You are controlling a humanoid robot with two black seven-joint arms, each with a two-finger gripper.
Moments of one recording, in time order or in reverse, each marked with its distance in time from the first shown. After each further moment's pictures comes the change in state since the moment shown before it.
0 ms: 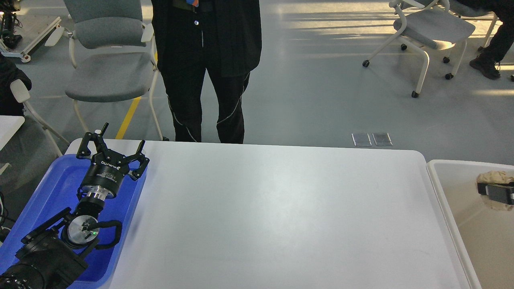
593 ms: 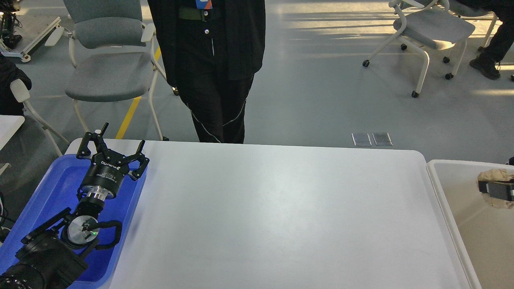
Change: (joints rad) left arm 0.000 0.000 0.000 0.000 0.000 0.001 0.000; right arm 0.020 0.019 -0.012 -0.011 0.009 0.022 -0.013
